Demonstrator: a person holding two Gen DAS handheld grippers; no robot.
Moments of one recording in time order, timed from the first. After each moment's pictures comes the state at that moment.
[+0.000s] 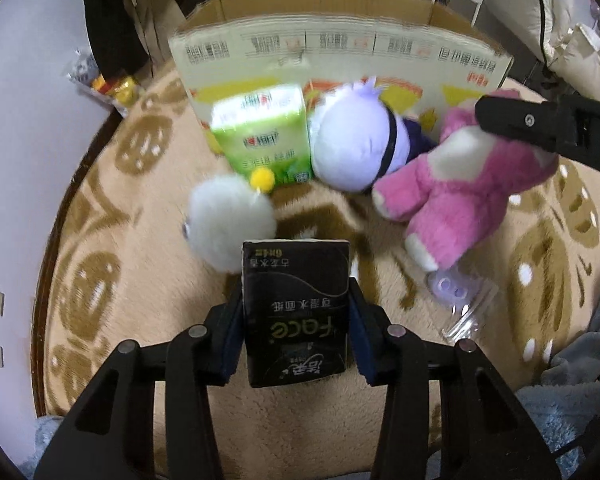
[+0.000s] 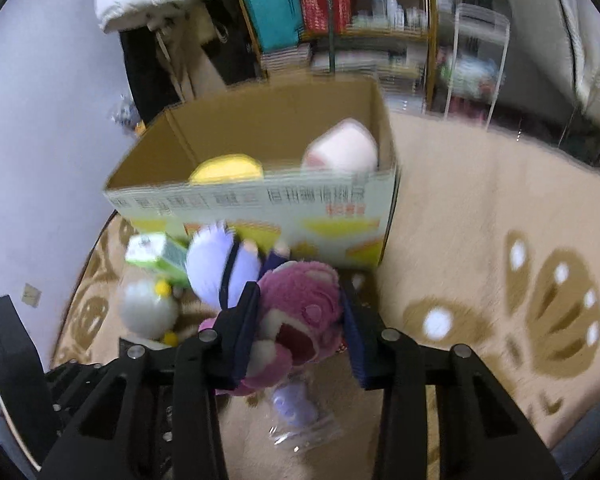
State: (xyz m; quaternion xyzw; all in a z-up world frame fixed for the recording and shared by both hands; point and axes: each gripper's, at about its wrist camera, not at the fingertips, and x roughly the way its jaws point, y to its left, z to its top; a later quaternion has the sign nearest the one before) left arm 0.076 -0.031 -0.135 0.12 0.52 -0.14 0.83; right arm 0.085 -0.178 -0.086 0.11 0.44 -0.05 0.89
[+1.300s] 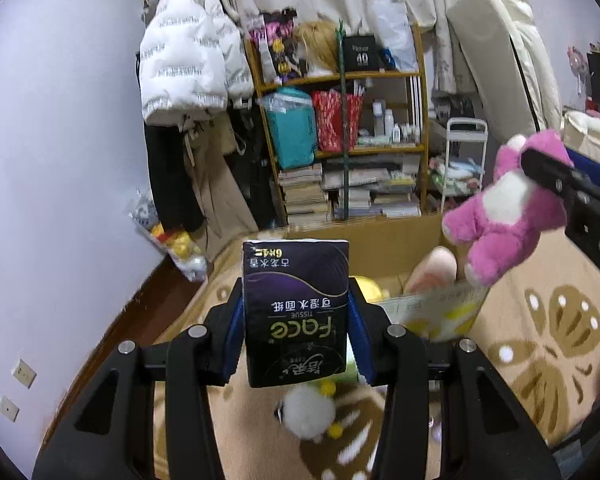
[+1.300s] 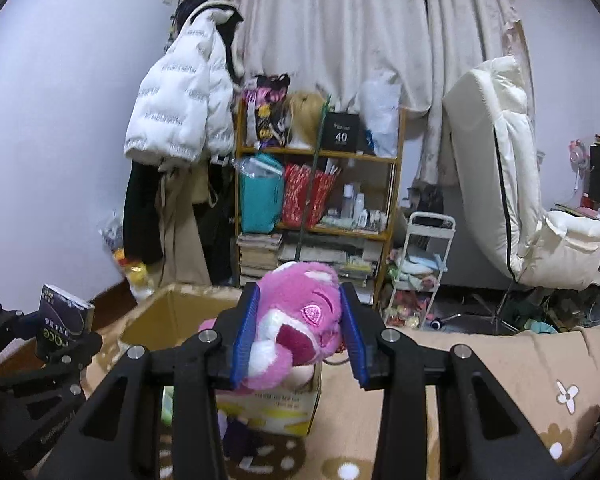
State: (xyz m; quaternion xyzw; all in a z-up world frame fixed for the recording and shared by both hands) left arm 0.080 -0.025 0.001 0.11 0.25 -0.11 0.96; right arm 0.046 -0.166 0.020 0.00 0.15 -0.13 0.98
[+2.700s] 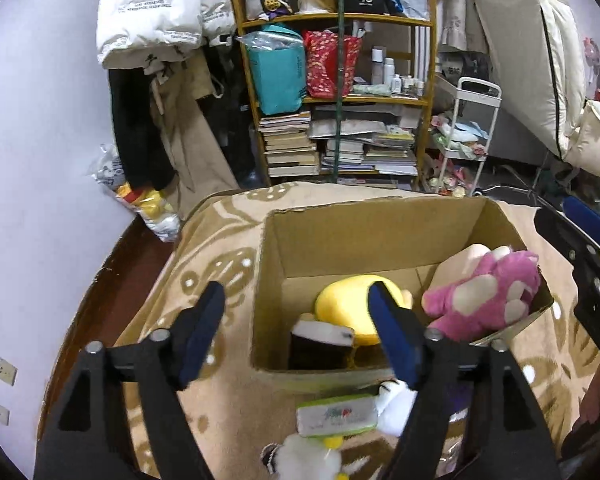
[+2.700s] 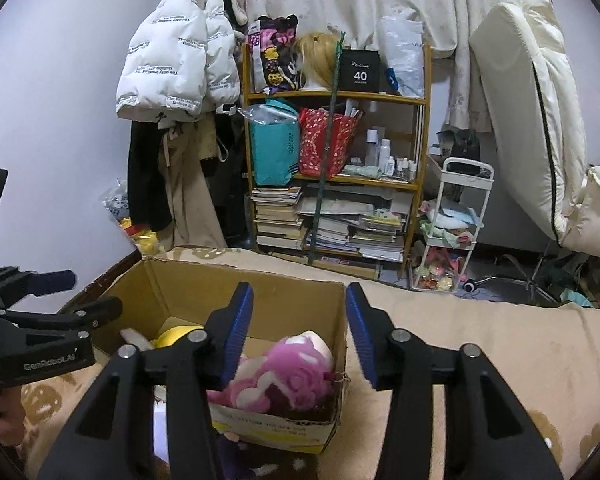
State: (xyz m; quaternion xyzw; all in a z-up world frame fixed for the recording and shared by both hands) left arm 0.195 -0.040 -0.045 0.10 0.36 -0.13 0.92; right arm 0.127 -0.204 -0.044 0.03 0.24 -0.08 0.97
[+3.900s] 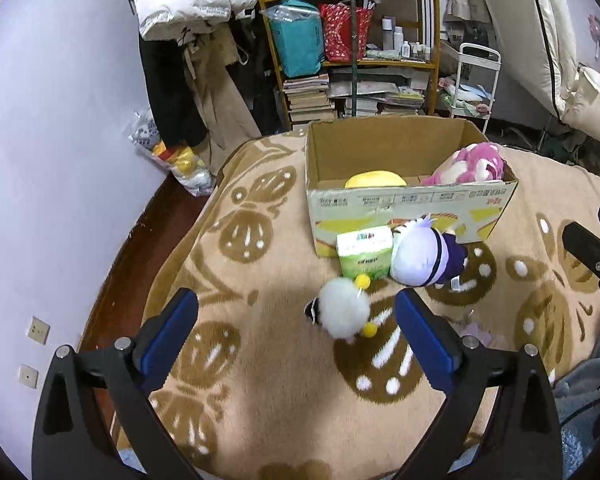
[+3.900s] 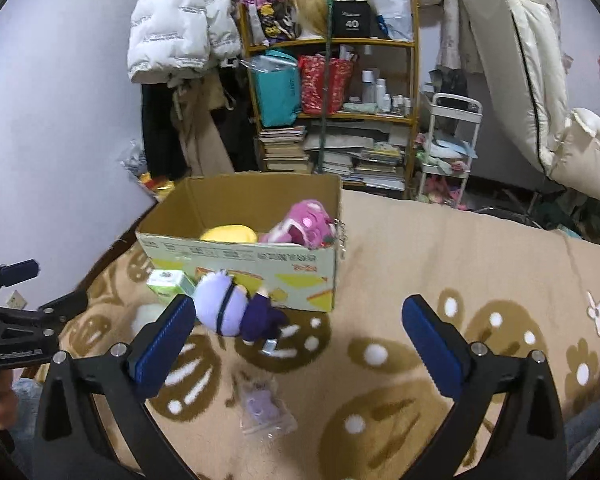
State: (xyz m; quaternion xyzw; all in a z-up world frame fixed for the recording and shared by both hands) left arm 0.078 0.020 -0.031 0.13 0.42 -0.09 0.90; right arm 0.016 -0.191 -0.042 0.07 0.34 -0.07 0.93
